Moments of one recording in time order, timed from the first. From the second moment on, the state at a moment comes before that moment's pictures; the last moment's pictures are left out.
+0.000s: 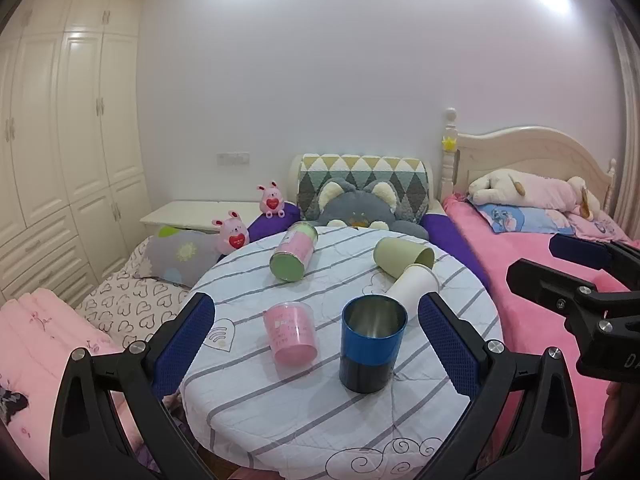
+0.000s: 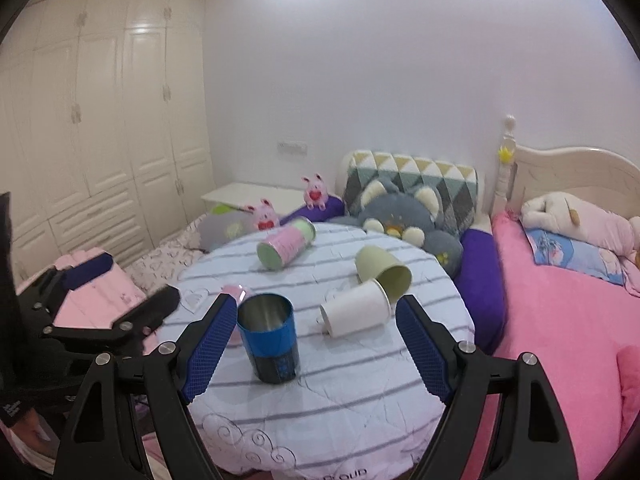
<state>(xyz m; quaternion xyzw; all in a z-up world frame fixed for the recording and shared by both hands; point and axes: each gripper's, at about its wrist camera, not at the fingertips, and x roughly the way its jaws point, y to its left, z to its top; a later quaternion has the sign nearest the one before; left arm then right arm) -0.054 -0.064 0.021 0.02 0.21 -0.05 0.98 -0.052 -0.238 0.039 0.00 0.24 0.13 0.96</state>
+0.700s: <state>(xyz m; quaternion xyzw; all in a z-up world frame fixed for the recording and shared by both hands) -0.050 -0.065 0.015 0.03 0.21 -0.04 0.98 -0.042 -0.241 0.028 0.01 0.25 0.13 0.96</state>
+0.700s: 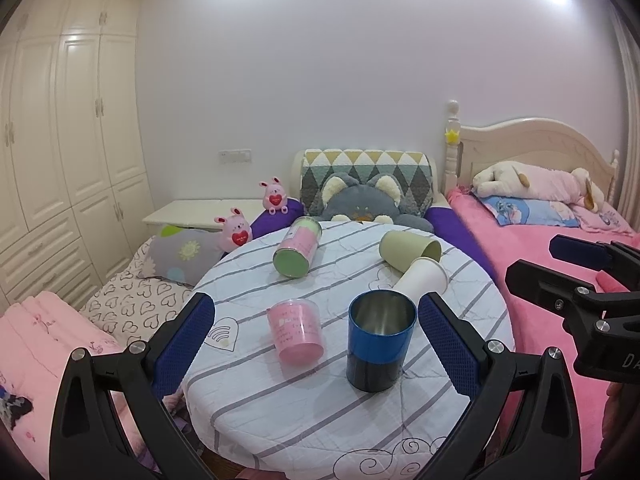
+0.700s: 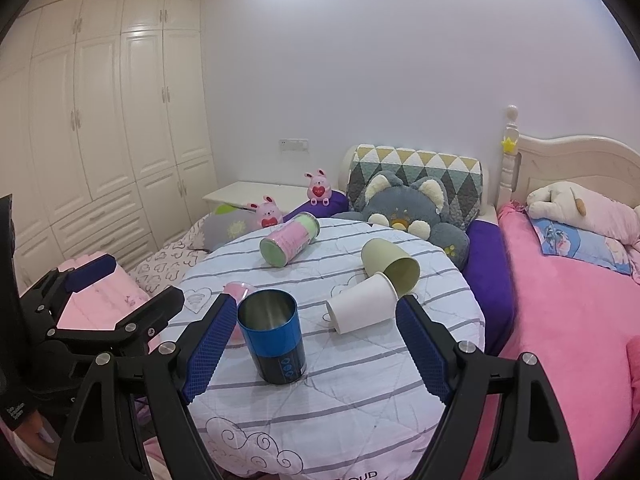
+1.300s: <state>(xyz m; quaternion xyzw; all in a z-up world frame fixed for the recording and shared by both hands) -0.041 -0.065 0.009 0.04 0.21 -0.04 0.98 -0.033 -0.235 0.017 0.02 0.27 0.12 0.95</state>
